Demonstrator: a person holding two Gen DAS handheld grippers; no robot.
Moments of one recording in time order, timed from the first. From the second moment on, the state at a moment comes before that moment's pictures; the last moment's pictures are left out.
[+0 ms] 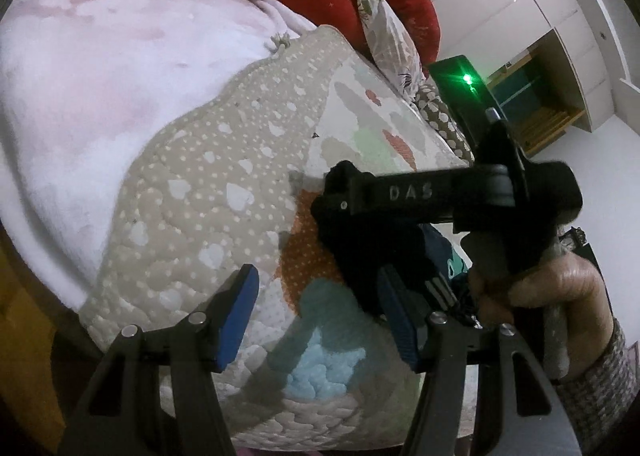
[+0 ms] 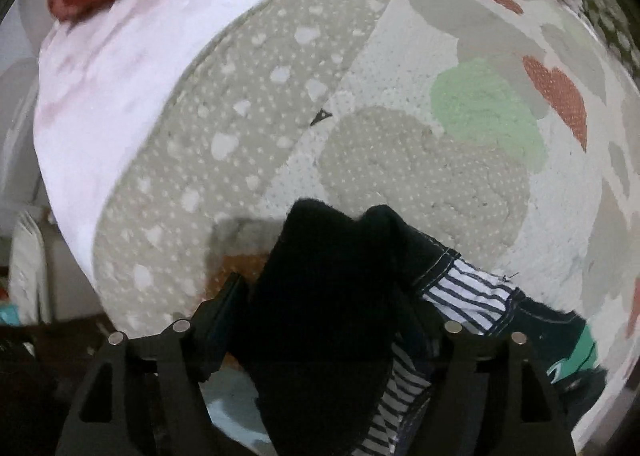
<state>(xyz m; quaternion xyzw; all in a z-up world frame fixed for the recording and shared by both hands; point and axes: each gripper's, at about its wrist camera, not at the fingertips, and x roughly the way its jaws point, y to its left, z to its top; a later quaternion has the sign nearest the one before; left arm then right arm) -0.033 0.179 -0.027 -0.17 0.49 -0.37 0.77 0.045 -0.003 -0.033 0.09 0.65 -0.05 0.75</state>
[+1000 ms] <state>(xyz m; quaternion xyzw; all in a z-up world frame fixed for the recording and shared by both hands) -0.104 0.057 0.031 -0.05 0.48 -0.47 0.73 -0.175 -0.175 0.037 0.39 0.39 -0.08 0.83</state>
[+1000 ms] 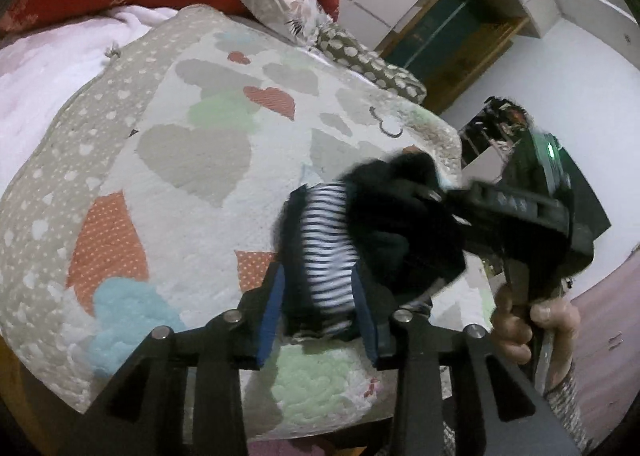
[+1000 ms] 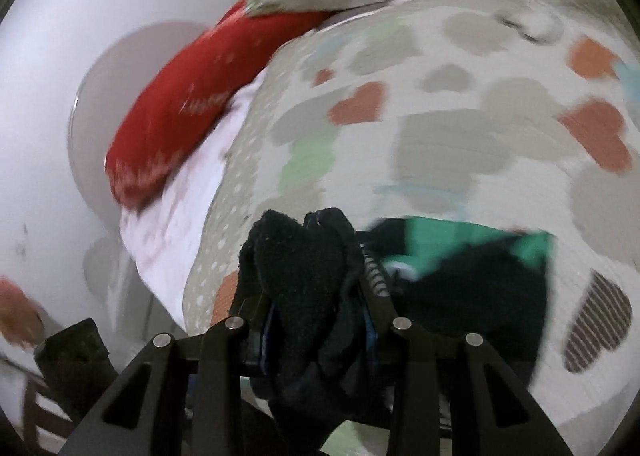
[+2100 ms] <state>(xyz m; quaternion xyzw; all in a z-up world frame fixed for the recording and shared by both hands) -0.140 -0.046 -0.002 0.08 0.52 -0.48 0.70 -0.254 -0.222 -0.009 0.44 0.29 -0.14 0.84</state>
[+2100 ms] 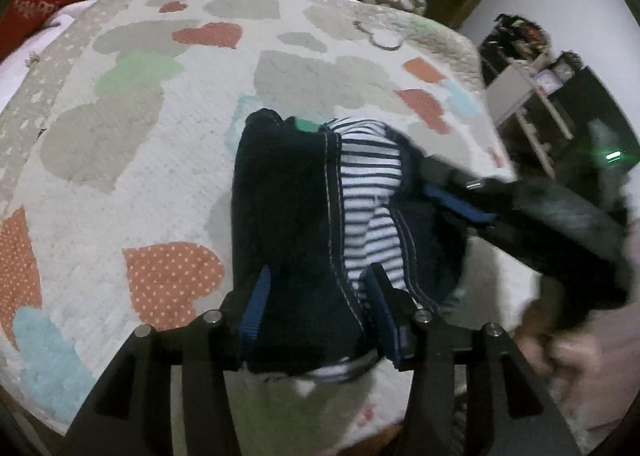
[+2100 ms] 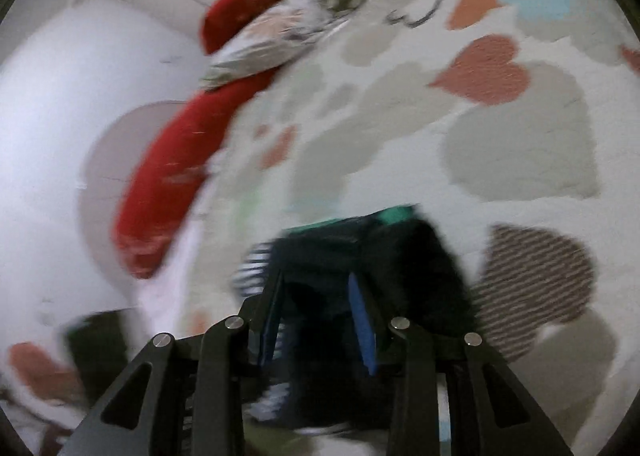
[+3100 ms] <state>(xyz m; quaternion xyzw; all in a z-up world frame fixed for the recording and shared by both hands) -0.061 -0.043 0.006 0.04 0.55 -0.40 0.73 -0.313 -0.242 -0.022 0.47 0.23 -0.16 0.84</state>
